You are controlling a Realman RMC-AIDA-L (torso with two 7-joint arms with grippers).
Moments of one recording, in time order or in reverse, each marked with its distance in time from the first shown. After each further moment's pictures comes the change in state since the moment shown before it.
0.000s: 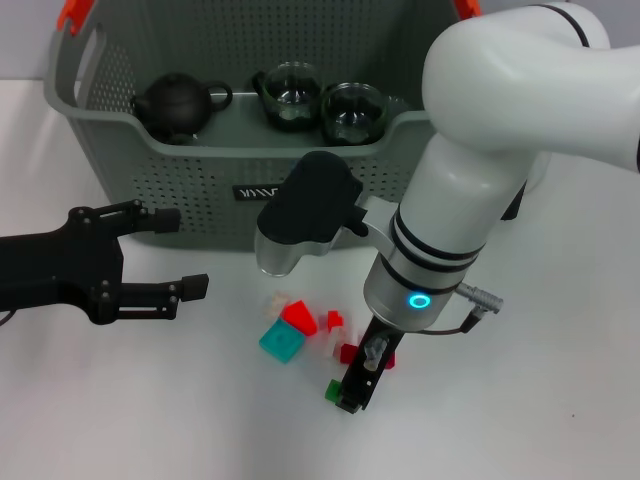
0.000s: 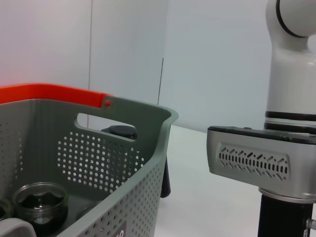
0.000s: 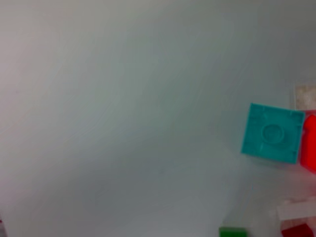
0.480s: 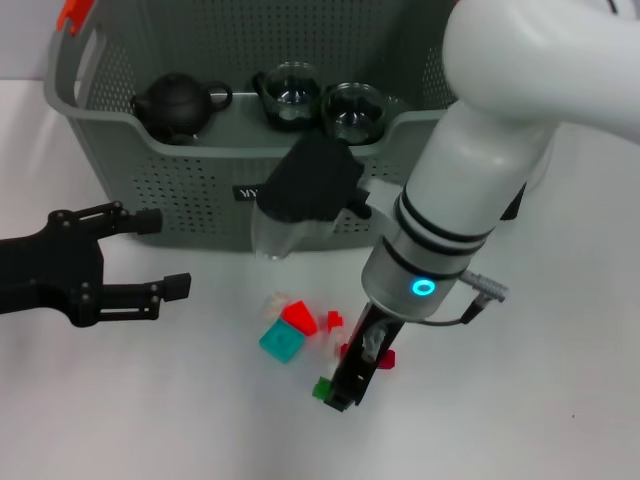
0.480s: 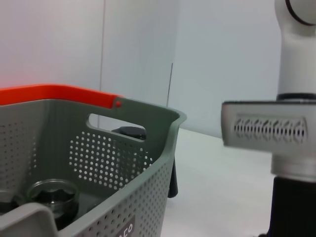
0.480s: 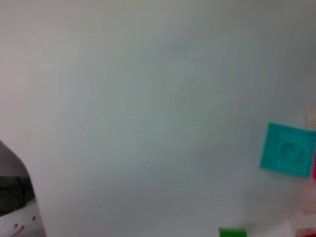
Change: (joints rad) left arm 0.014 0.006 -0.049 0.003 0.005 0.025 -0.001; right arm -0.053 -0.021 0.109 -0.135 -0.054 -0.102 -0.003
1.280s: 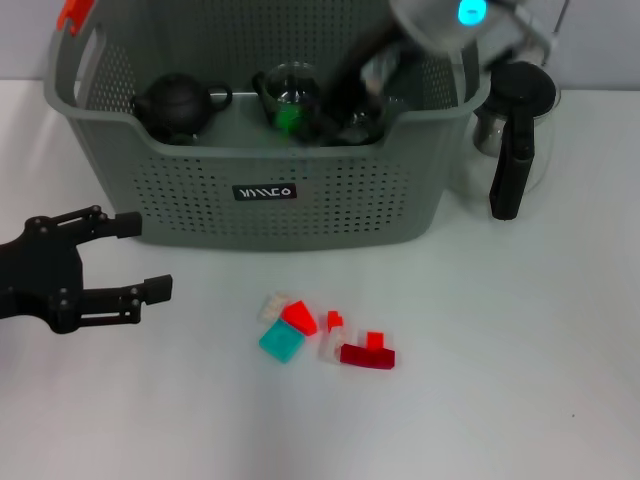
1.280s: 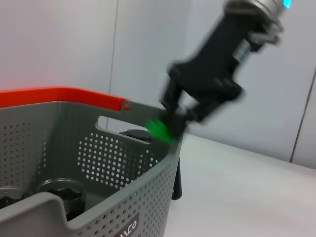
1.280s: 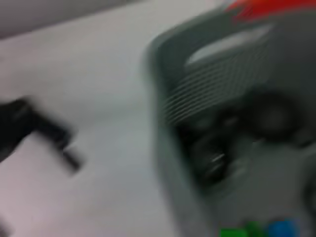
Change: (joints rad) left arm 0.013 0.002 -0.061 0.003 0.010 0.036 0.003; right arm 0.022 -0.008 0.663 -0.408 -0.405 -0.191 -0.087
